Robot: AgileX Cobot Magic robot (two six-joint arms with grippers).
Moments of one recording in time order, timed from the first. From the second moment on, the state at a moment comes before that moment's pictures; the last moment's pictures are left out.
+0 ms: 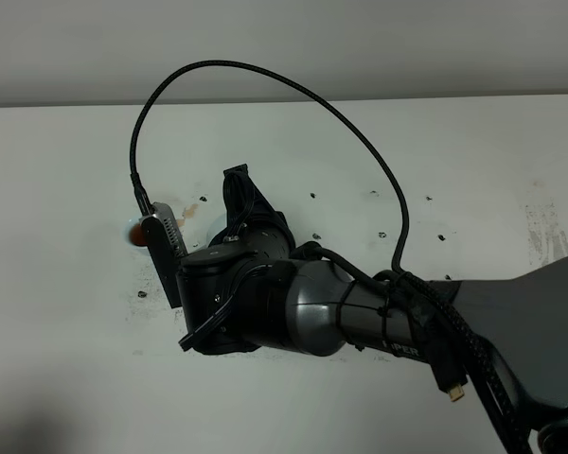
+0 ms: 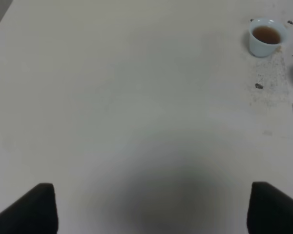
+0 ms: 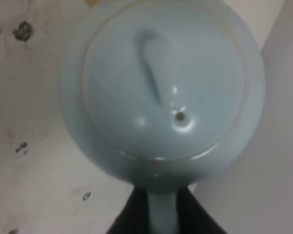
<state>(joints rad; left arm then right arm) 0.08 0.00 -0.46 0.01 1.07 -0.05 1.04 2.14 -1.52 -1.03 1.01 -0.16</state>
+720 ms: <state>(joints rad) 0.08 0.00 -0.46 0.01 1.07 -0.05 1.04 2.14 -1.52 -1.04 1.02 -0.15</state>
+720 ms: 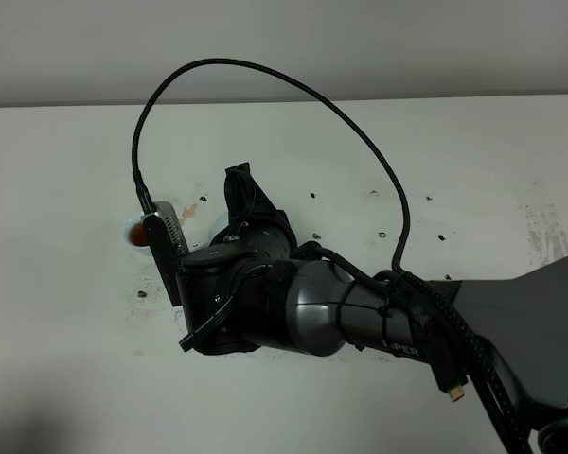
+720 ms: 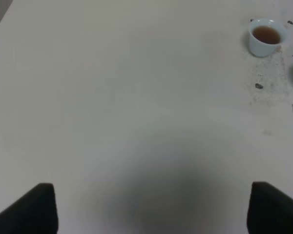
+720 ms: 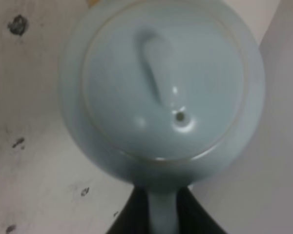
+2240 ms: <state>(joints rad) 0.08 0.00 -0.46 0.01 1.07 -0.05 1.04 2.14 -1.52 -1.04 1.02 -0.14</state>
